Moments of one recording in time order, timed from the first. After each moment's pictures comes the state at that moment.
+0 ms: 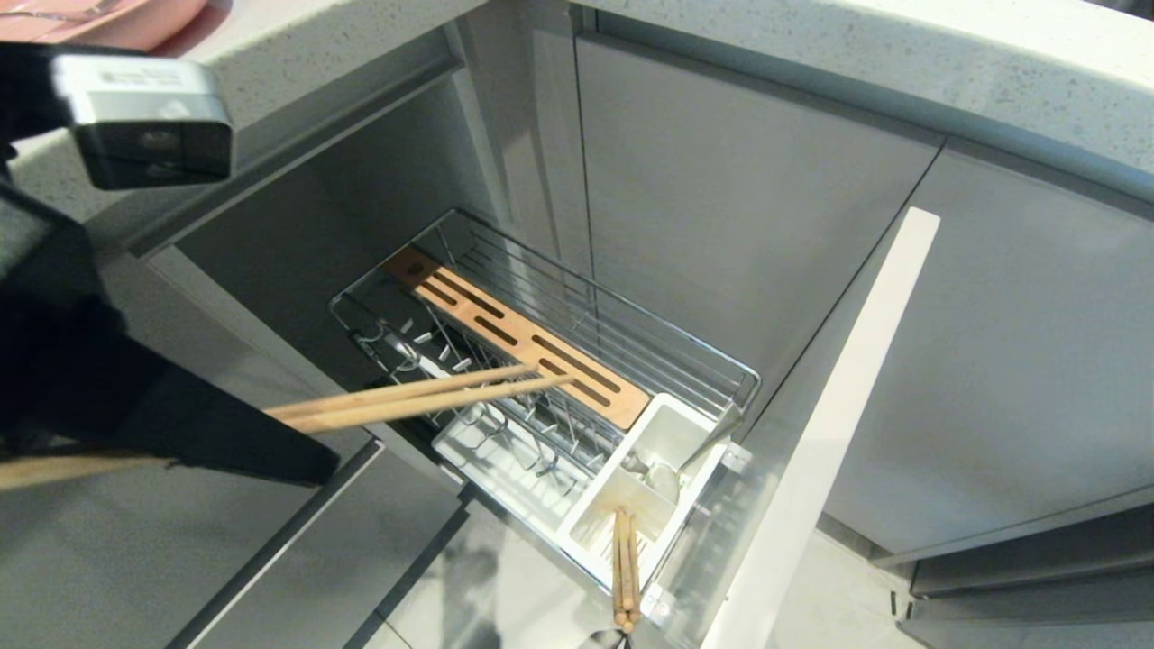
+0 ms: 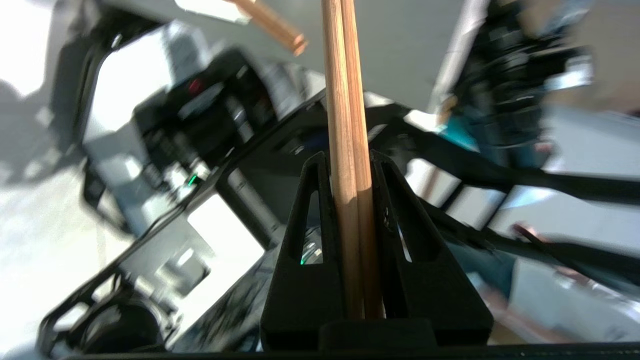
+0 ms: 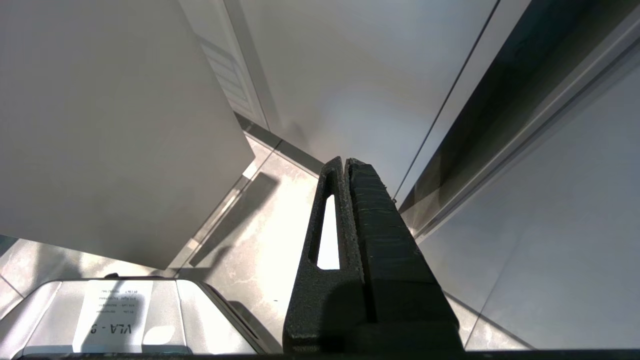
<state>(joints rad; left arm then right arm) -0.78 1.45 -1.92 1.34 -0.34 -0.40 0.01 0.00 0.00 0.00 0.00 0.03</state>
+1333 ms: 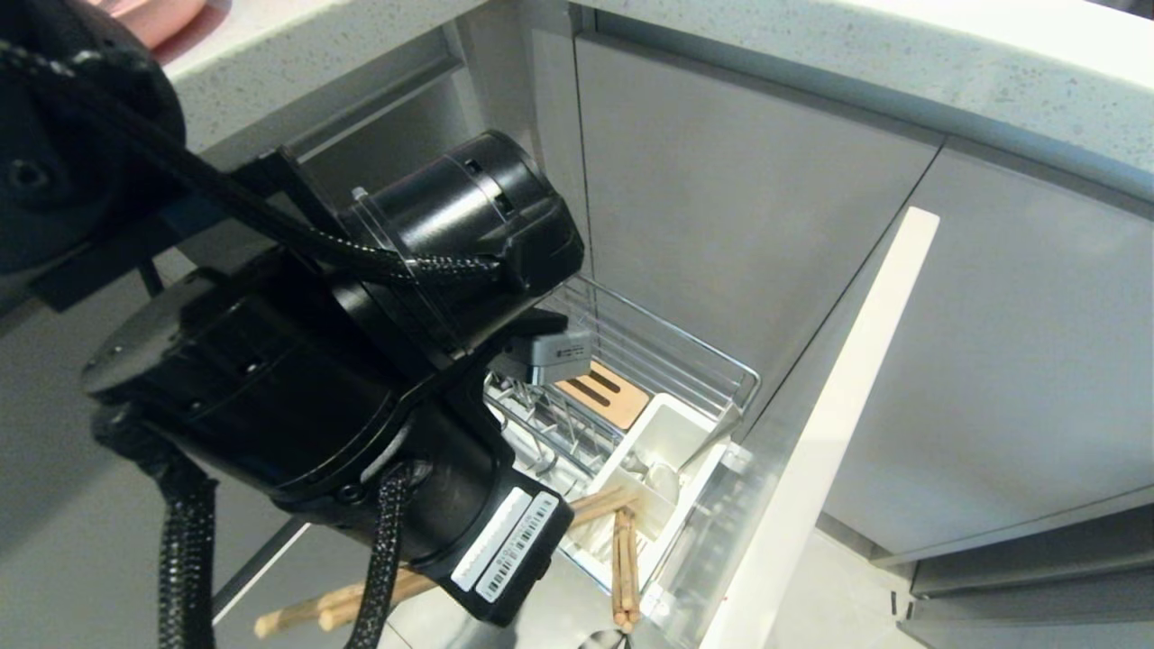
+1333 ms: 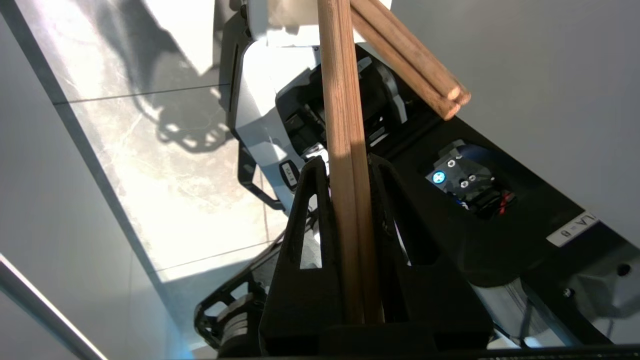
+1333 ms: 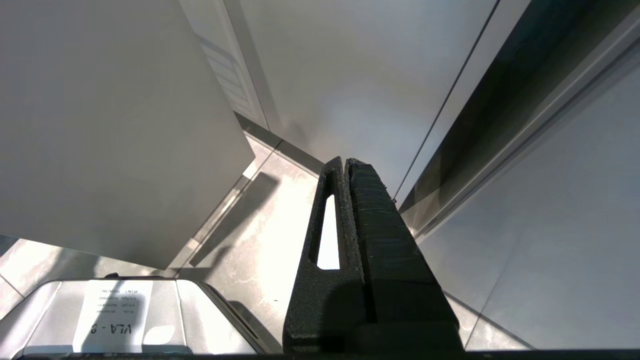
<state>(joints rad) -1.02 1.72 -1.74 1.19 0.10 -0.32 0.01 0.00 0.00 0.00 0.00 0.03</state>
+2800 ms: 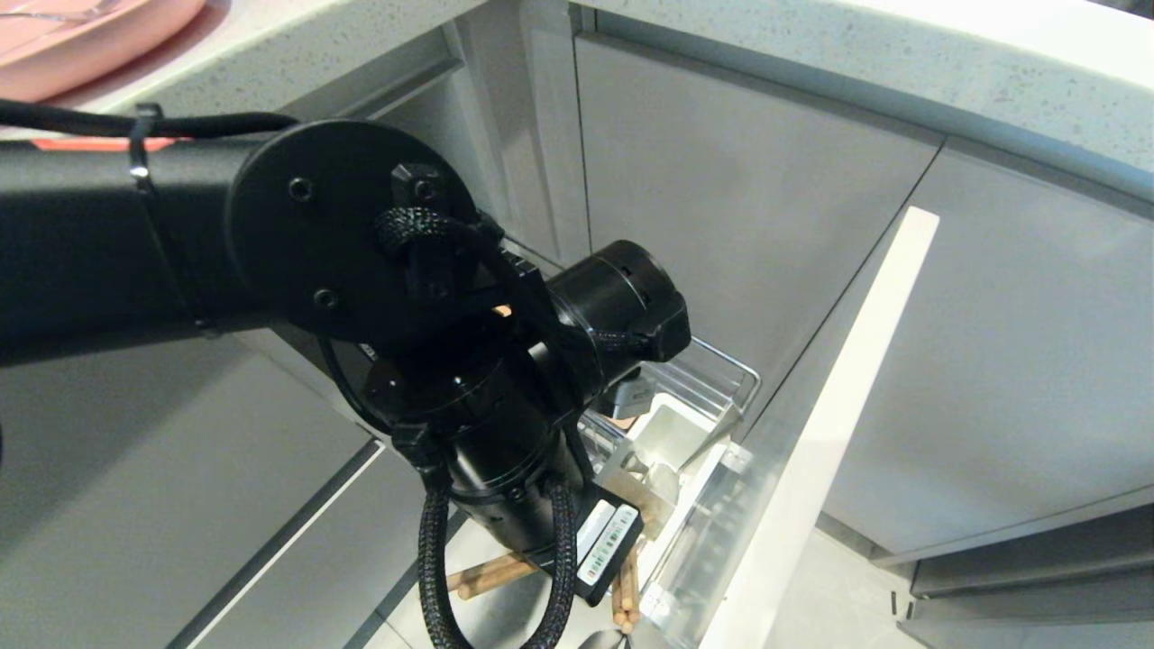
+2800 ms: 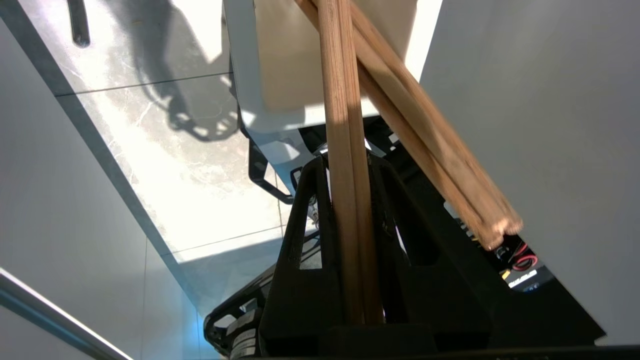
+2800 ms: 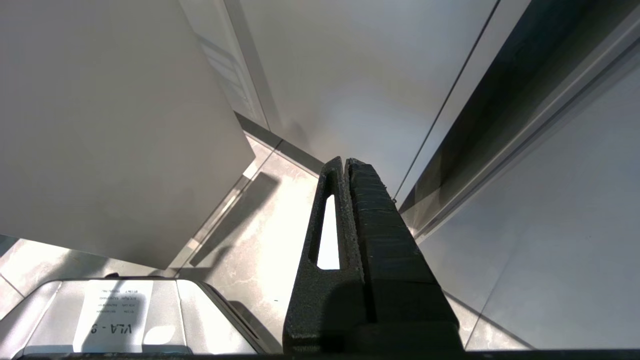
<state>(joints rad) -0.99 1.91 -1.79 1.17 0.10 -0.28 0.01 0.00 0.00 0.00 0.00 0.03</state>
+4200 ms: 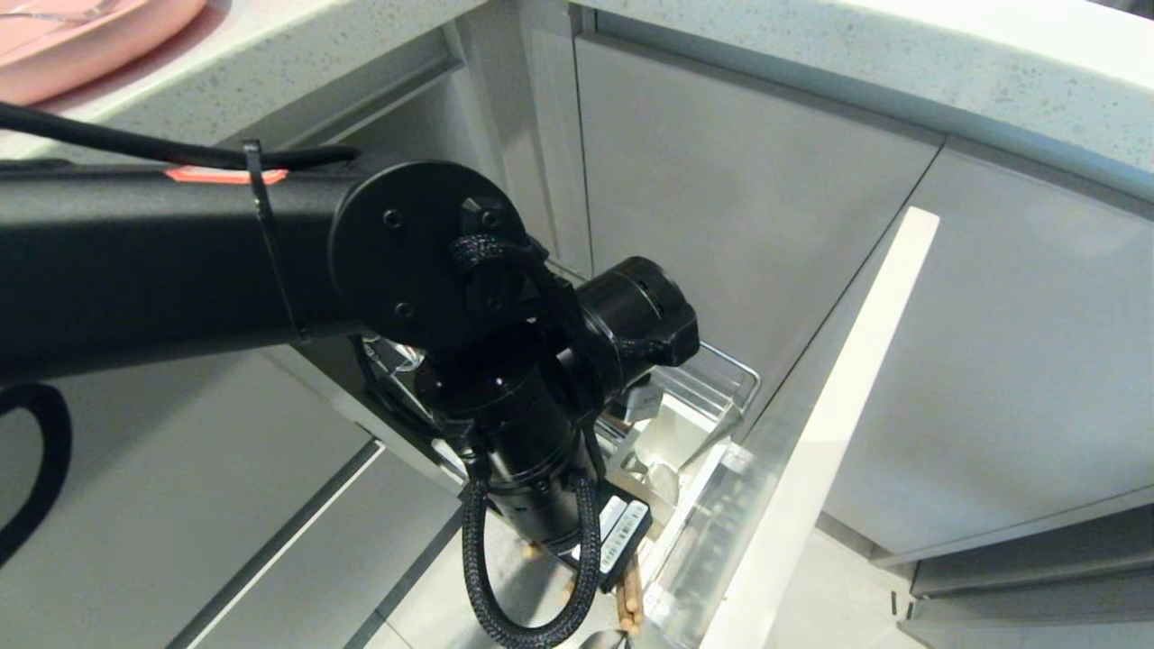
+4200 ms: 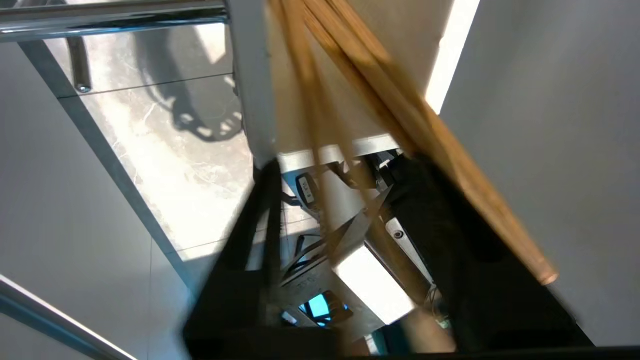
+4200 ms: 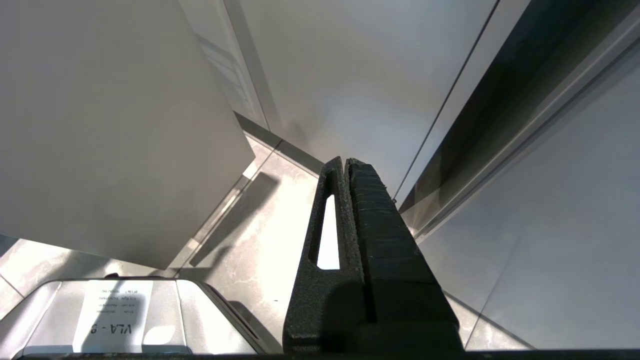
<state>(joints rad) -0.97 1.97 -1.82 1.16 0.10 -0.25 0.01 0.00 0.00 0.00 0.00 0.03</state>
